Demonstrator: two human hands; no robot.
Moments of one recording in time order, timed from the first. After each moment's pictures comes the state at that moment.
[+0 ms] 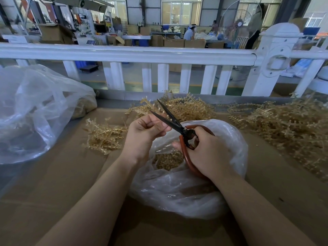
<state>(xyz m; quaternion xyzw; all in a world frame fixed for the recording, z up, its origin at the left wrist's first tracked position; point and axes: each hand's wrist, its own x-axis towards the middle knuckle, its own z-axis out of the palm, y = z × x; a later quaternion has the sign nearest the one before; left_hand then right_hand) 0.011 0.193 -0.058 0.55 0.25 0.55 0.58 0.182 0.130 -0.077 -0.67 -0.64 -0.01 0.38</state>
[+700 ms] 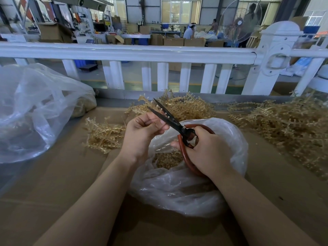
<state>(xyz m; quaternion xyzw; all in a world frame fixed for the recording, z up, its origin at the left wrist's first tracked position) 0.009 0.196 -0.060 0.54 0.22 0.56 0.59 0.179 0.129 -0.075 -0.66 -0.64 -0.03 0.38</state>
